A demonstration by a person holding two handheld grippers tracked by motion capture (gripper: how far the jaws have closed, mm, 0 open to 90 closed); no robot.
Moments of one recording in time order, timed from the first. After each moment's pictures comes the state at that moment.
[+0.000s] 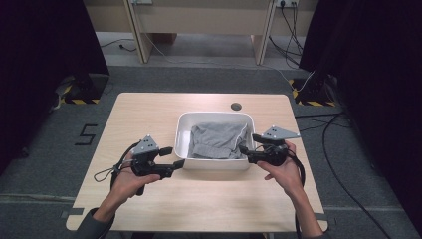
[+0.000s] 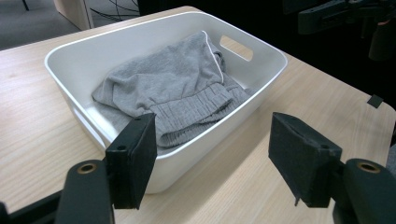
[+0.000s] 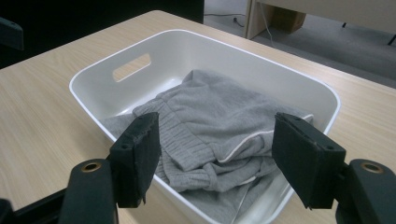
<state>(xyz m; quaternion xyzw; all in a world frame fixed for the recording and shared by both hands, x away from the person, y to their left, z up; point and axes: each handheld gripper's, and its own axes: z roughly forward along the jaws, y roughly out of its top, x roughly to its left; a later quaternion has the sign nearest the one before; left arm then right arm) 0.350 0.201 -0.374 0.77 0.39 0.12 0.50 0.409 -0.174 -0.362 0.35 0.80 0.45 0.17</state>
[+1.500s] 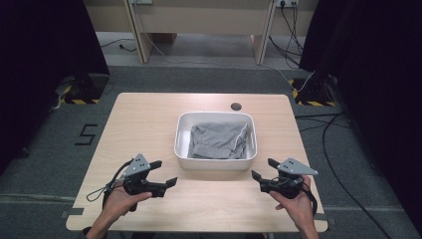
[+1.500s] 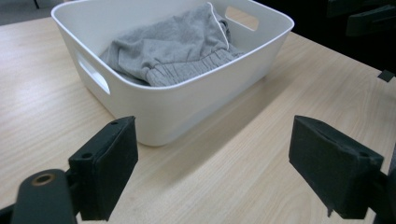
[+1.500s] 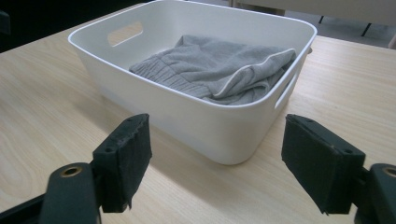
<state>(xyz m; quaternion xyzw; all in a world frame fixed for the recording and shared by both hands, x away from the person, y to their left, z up) 0.317 0.219 -0.415 0.77 0.39 0.13 0.49 0.344 -0.216 -0.408 0.38 0.78 0.46 0.19</state>
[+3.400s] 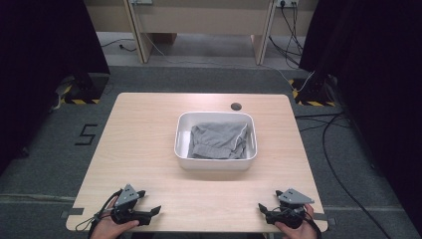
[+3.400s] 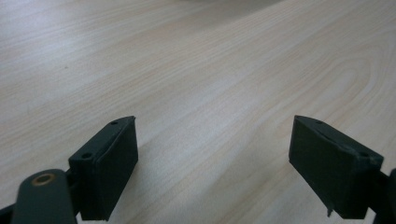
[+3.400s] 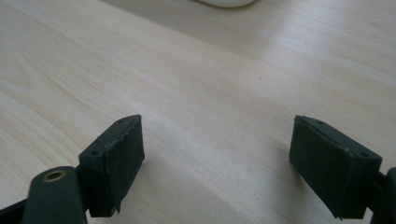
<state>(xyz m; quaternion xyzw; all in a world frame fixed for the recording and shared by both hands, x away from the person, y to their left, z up) 0.262 0.259 -0.494 0.79 0.45 0.12 0.41 0.293 -0.244 -0.486 0.41 0.82 0.36 0.16</state>
